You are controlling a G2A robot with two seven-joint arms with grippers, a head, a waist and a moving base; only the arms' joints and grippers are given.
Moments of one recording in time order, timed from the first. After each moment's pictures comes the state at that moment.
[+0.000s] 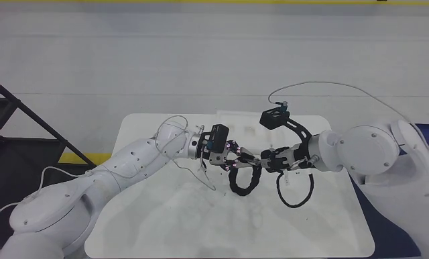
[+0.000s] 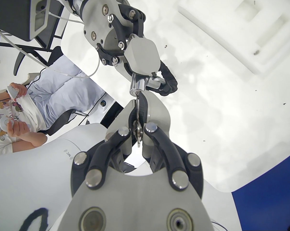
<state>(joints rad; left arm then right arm) 0.39 -1.16 -0.17 -1.04 1.37 -0.86 0.96 -0.70 -0.84 1.01 -2.04 -0.18 0.36 1.46</state>
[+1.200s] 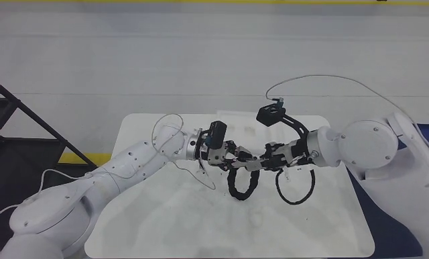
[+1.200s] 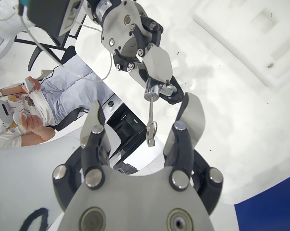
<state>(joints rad) 0.41 -1.15 -0.18 -1.02 1.22 -0.96 0.87 -0.67 -0.83 0.98 -1.99 -0.07 0.25 1.40</state>
